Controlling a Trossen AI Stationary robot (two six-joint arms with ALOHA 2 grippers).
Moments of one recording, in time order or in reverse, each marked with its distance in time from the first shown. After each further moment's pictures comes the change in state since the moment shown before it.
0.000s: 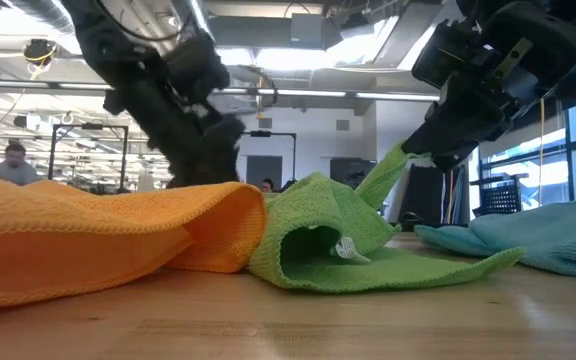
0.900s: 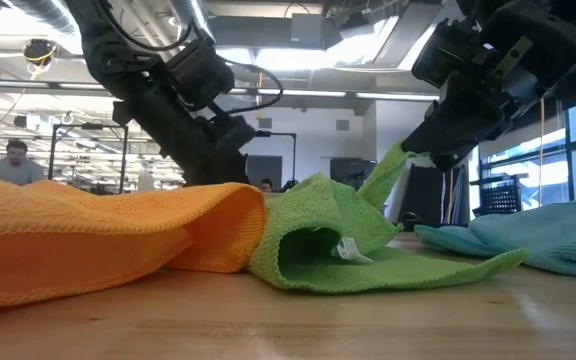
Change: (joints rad) left arm 0.000 0.053 0.001 0.147 -0.079 0.079; right arm 0.000 0.000 0.000 0.004 0.000 0.000
